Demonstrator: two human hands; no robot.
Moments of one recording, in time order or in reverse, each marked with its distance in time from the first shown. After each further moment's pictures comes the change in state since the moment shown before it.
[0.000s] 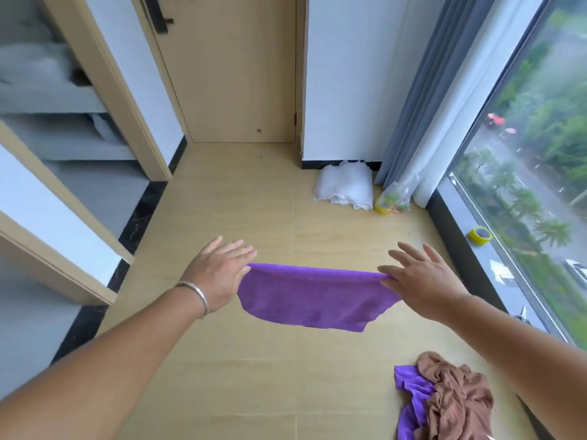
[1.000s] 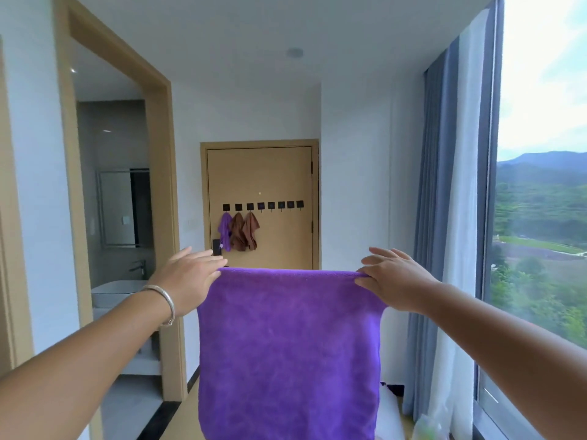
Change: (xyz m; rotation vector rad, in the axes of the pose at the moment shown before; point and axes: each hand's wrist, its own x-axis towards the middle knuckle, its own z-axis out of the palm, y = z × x) left_hand -0.041 -0.059 -0.461 0.276 0.546 -0.214; right_hand -0.058 0.050 -0.456 -0.079 0.681 -0.058
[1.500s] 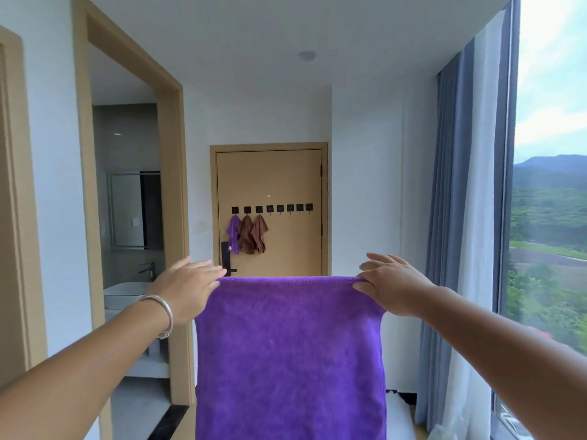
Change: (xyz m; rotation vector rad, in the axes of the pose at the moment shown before) left_hand -0.009 -0.048 0.027 0.019 -0.031 -0.013; right_hand 0.040 -0.039 0.011 0.072 -0.020 -0.006
